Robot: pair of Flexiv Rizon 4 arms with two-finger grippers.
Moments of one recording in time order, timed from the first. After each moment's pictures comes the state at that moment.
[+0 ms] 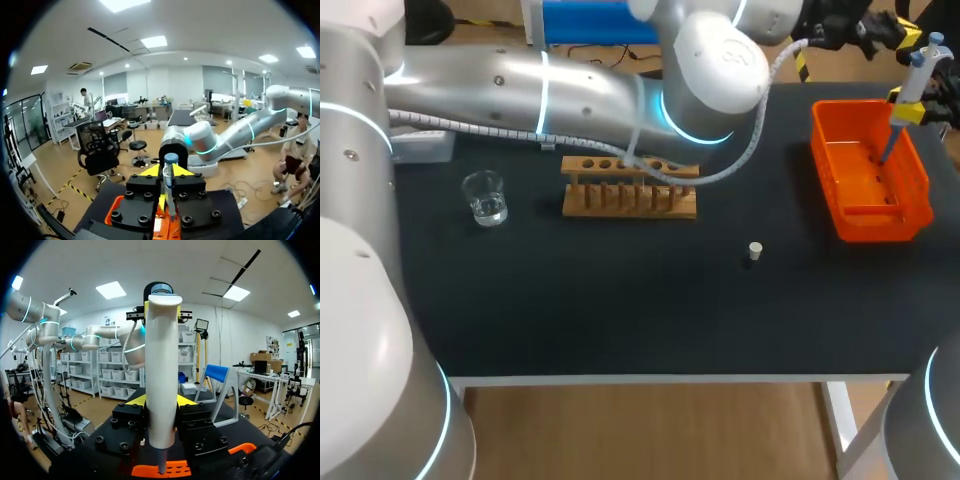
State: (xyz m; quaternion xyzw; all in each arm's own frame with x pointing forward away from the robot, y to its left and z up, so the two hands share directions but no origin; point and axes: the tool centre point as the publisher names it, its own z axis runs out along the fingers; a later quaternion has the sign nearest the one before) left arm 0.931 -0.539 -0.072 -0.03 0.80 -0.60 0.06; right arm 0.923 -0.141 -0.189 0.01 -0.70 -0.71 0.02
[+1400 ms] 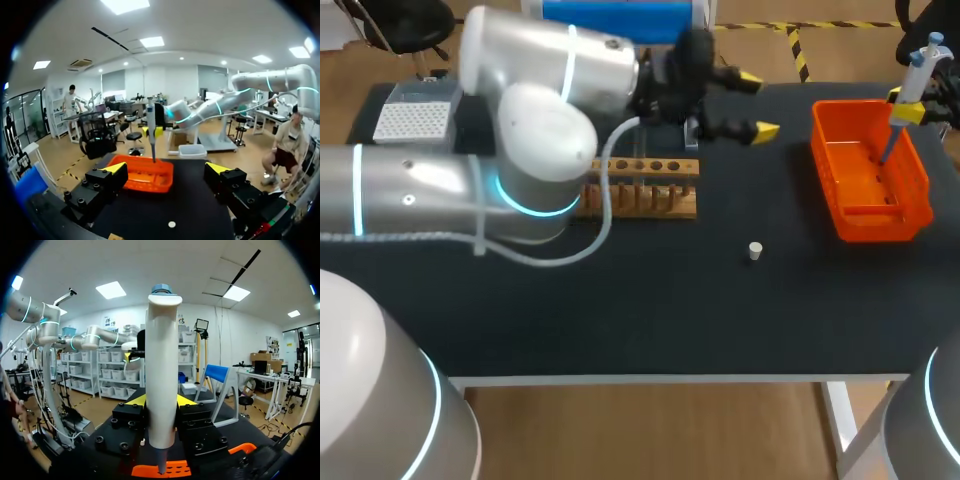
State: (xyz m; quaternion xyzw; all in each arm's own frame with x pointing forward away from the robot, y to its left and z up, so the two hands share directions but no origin) left arm 0.860 -0.335 -0.142 -0.04 0.80 -0.60 0.04; right arm 0.924 -0.141 -0.189 0.01 -0.70 -0.71 0.02
